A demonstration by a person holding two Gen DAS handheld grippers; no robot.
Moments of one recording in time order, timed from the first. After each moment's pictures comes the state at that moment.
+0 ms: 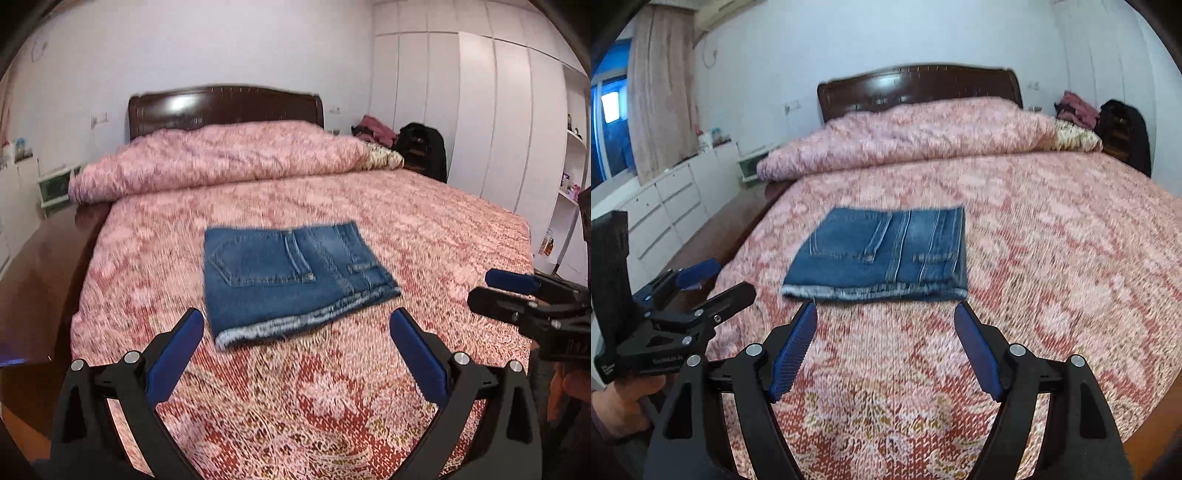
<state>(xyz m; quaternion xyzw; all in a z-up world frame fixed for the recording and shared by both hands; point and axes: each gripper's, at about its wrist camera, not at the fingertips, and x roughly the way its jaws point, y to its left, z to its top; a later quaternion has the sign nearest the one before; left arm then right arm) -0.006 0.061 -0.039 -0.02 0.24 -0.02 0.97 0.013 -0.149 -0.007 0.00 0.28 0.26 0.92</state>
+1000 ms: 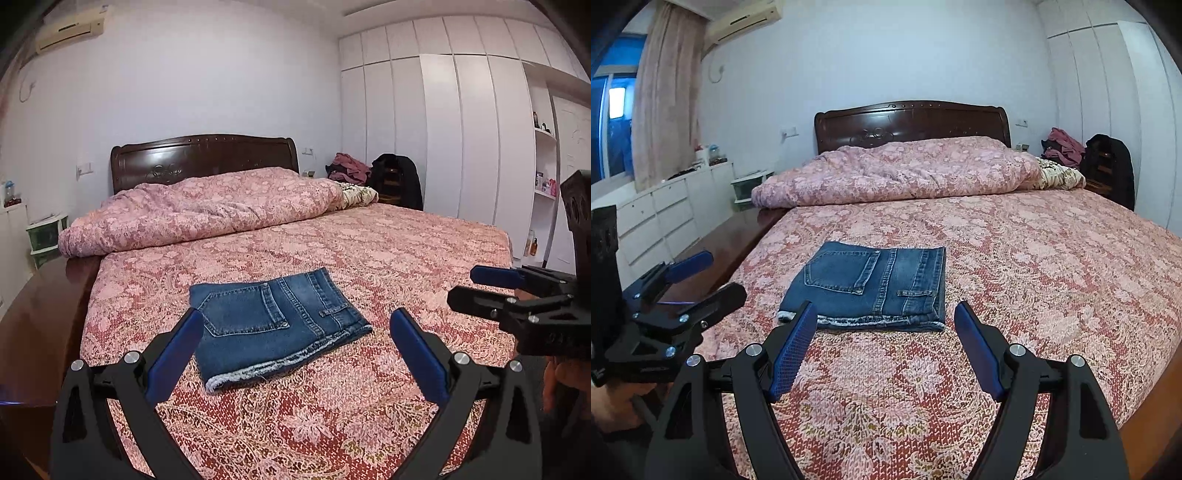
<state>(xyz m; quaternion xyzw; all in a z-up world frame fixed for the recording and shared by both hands) -0.034 0.039 -0.011 0.01 0.15 -0.05 0.99 -0.015 -0.160 0.017 -0.01 0.22 0.23 0.95</state>
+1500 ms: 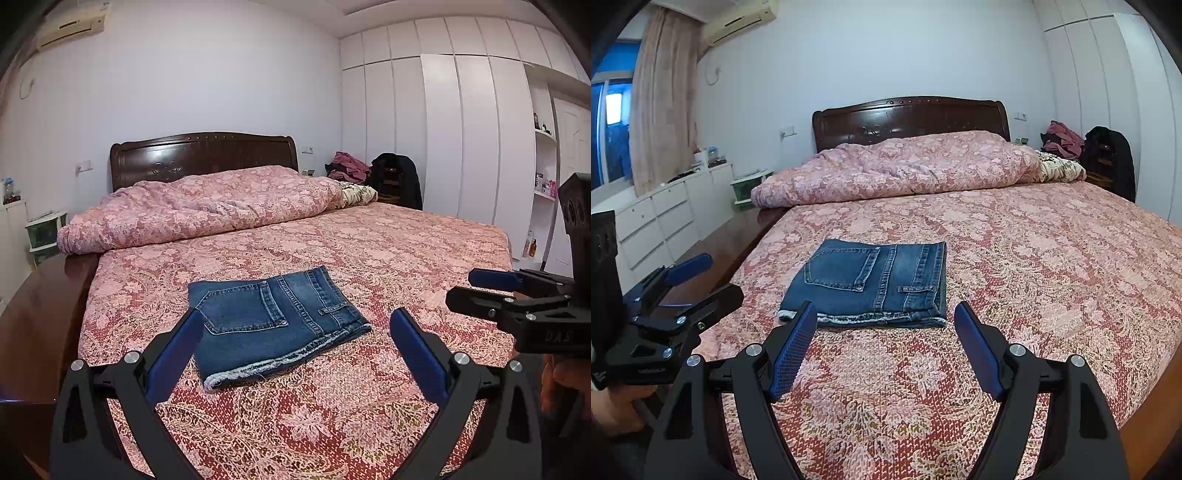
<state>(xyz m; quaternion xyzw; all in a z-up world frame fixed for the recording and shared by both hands) -0.033 0.038 -0.011 0.01 0.16 -0.06 0.99 -0.011 -0.161 0.014 0.00 0.23 0.23 0.95</state>
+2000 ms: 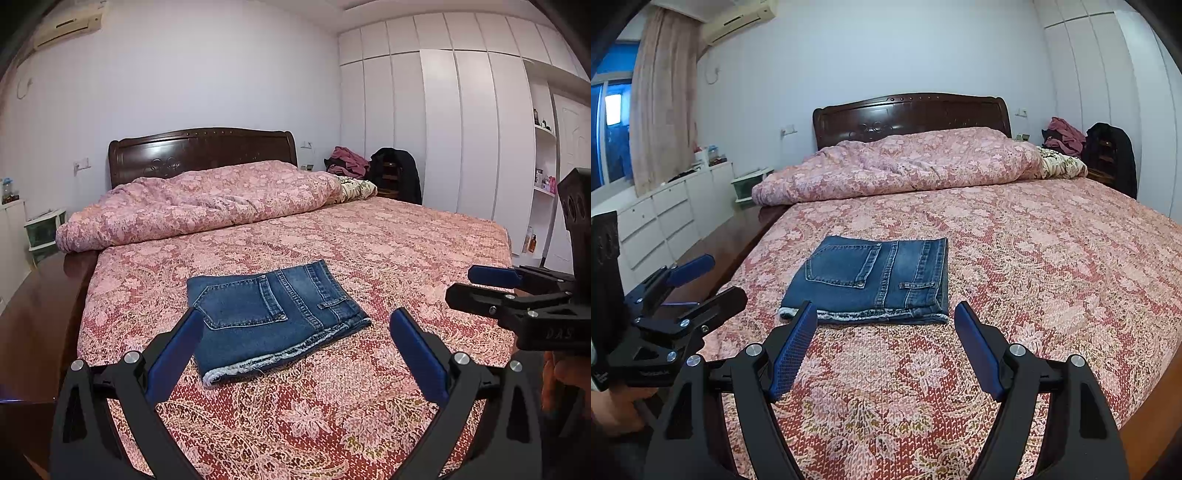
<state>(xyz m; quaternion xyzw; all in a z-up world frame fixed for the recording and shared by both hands) -0.030 0.037 -0.014 0.01 0.17 -0.06 0.98 -0.011 -0.160 0.011 0.00 0.24 0.23 0.94</state>
